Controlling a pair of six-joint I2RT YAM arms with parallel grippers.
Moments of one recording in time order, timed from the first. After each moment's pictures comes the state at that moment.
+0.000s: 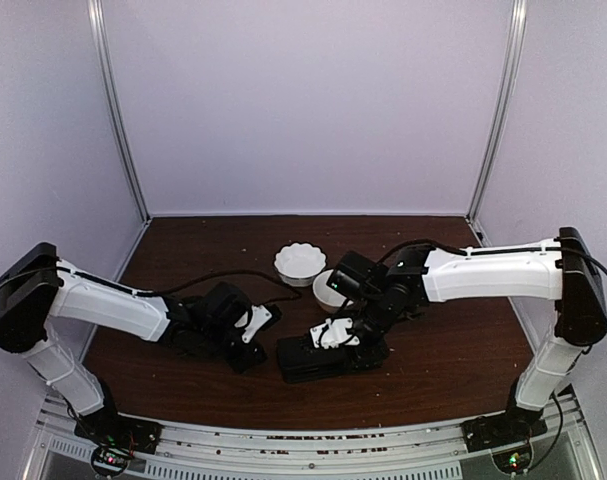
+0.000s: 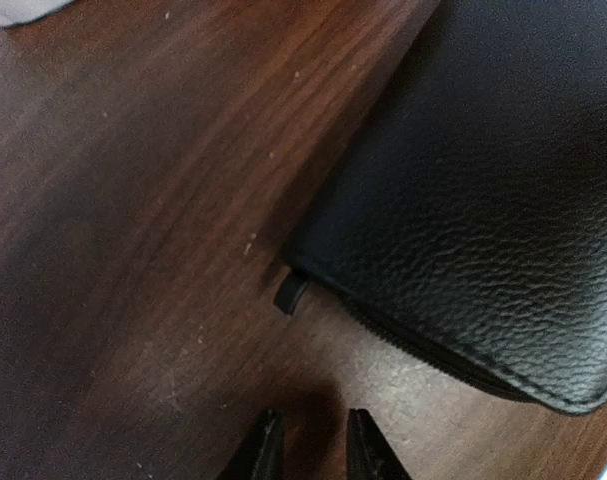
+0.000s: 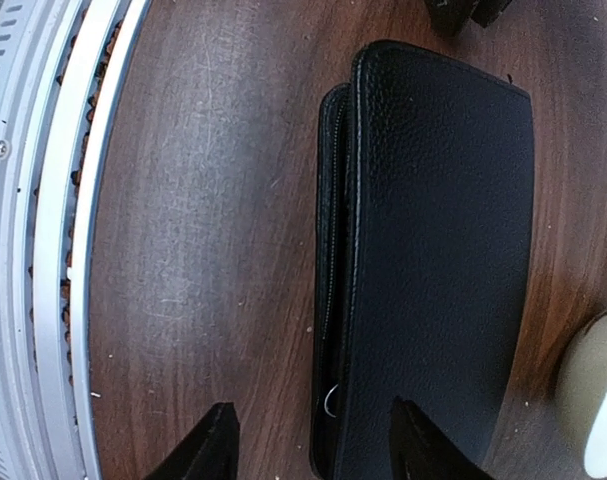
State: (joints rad) left arm -0.95 1.56 0.72 -0.11 0.03 -0.10; right arm 1.02 1.70 1.25 -0.81 -0.19 -0.73
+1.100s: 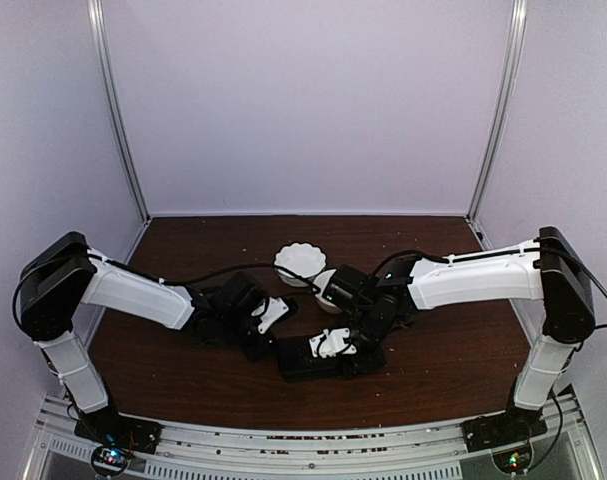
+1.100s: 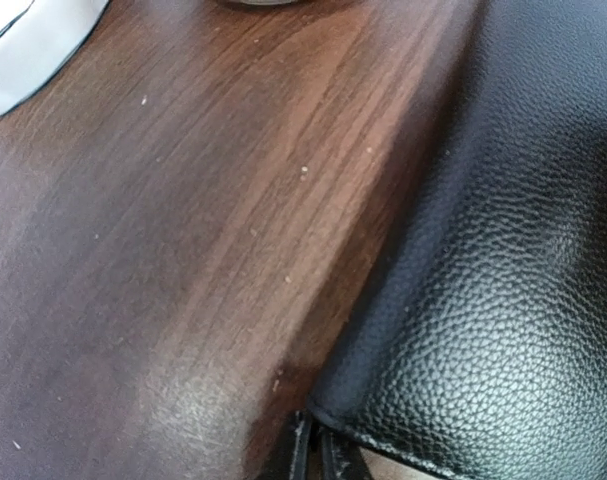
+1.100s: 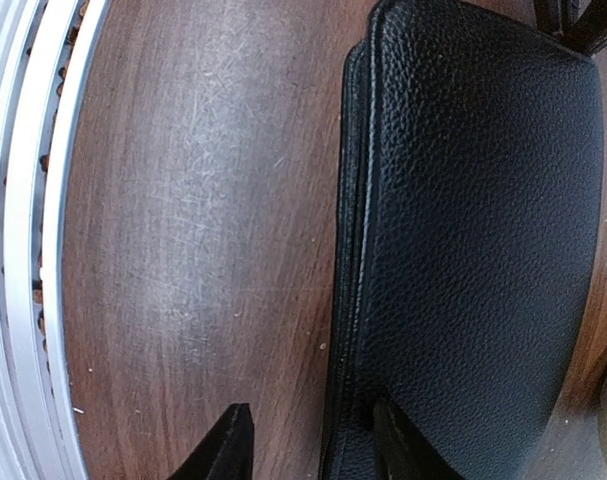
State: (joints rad) left arm -0.91 1.74 0.86 -0.08 0.04 0.04; right arm 1.02 1.78 1.22 -0.77 -0.19 -0.73
